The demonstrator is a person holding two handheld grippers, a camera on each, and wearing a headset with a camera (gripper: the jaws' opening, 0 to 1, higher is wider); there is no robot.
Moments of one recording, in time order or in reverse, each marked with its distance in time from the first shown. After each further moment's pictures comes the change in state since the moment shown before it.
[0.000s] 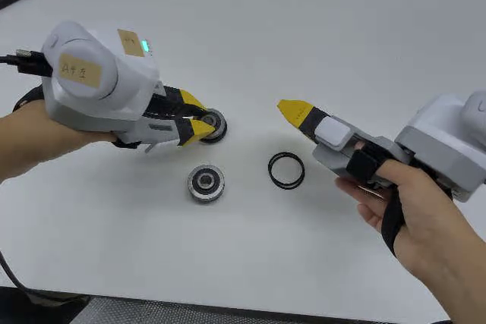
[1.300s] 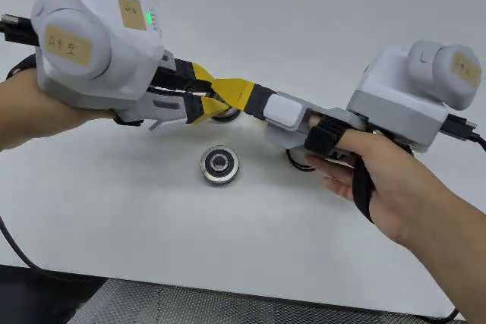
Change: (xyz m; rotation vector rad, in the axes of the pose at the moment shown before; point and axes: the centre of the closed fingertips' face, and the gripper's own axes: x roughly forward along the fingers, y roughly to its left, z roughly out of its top) left arm -0.003 -0.002 0.000 0.074 0.009 -0.042; right arm 0.051 0.031 -0.055 -0.039 0.234 0.148
